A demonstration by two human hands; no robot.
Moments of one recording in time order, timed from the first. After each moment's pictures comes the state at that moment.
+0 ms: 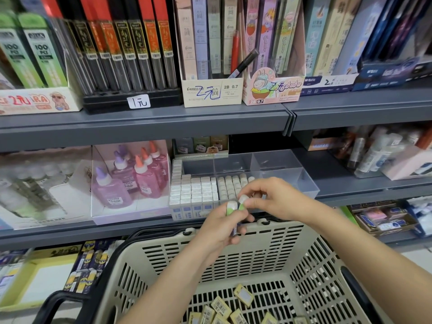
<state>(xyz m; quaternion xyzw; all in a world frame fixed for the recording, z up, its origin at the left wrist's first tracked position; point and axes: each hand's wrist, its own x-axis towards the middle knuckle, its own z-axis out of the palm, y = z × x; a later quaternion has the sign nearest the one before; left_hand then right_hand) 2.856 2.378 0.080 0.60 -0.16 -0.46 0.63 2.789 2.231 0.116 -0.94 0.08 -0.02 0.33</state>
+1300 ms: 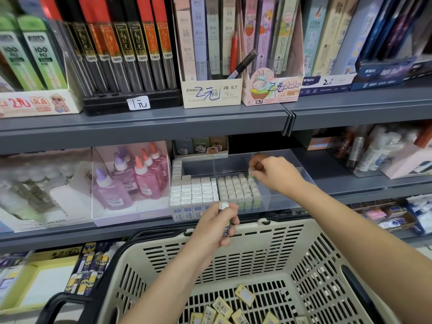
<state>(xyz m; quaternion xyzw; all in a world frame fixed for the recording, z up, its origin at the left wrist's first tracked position) 2.862 2.390 0.076 0.62 -0.14 -0.42 0.65 2.832 2.184 0.099 -0.96 0.22 -0.12 0.13</state>
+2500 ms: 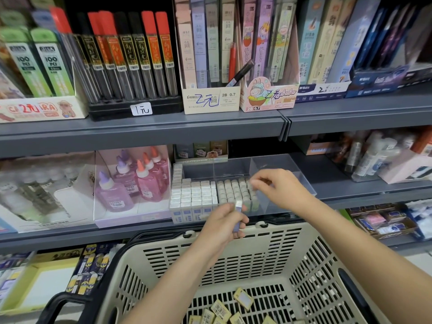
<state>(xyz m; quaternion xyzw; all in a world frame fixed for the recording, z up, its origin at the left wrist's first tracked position) 2.853 2.375 0.081 0.62 -0.17 -0.41 0.64 2.794 2.209 0.112 -0.94 0.17 -0.15 0.25</state>
